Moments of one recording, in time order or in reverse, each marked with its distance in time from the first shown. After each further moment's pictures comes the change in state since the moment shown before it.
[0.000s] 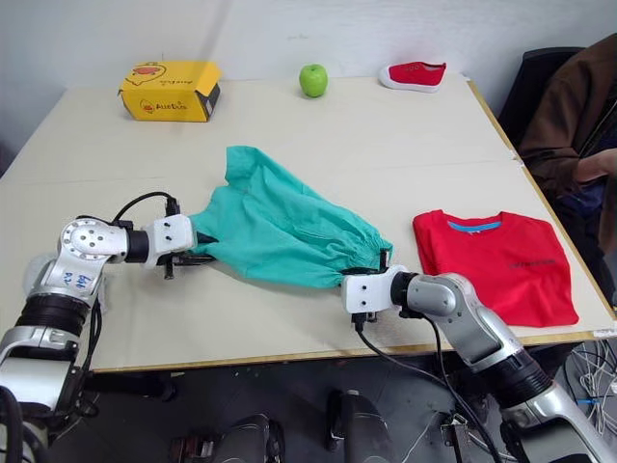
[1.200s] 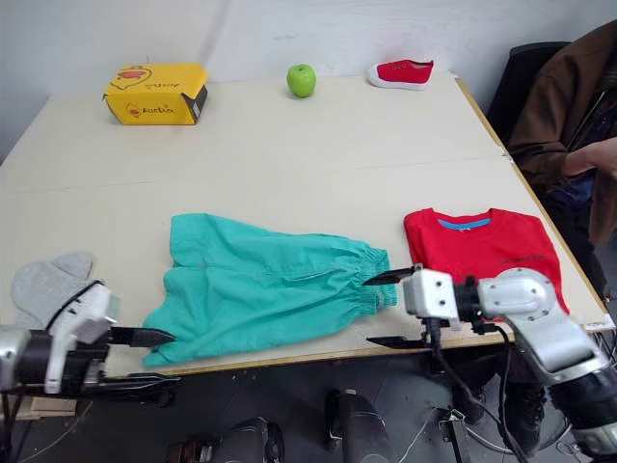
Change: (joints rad) left arm 0.956 0.329 0.638 -1.135 -0.785 1.167 -0.146; right arm 0.176 -0.297 -0.275 -0.224 0.805 0.270 0.437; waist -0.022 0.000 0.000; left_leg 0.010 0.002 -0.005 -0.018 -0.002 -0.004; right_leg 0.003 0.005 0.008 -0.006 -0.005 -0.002
